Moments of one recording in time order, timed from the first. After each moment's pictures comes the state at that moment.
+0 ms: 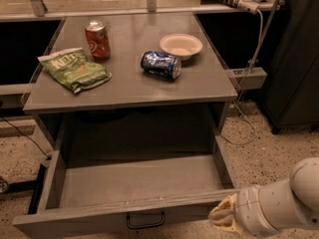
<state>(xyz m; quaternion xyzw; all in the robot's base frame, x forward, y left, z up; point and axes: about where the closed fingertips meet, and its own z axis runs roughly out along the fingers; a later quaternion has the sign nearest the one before) 0.318 -0.151 0.667 -0.64 0.71 0.16 0.24</state>
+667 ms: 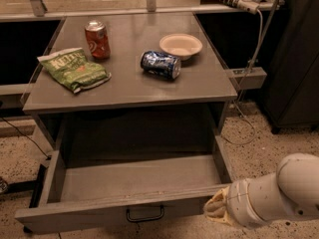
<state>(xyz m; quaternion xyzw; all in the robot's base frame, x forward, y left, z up) 0.339 -0.143 0.660 -0.64 0.72 0.13 0.23</state>
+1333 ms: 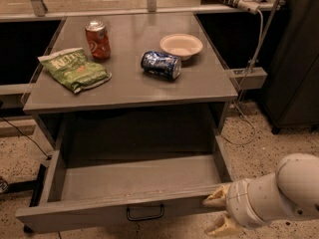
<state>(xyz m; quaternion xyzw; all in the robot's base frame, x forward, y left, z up) 0.339 -0.143 0.660 -0.64 0.72 0.13 0.23</state>
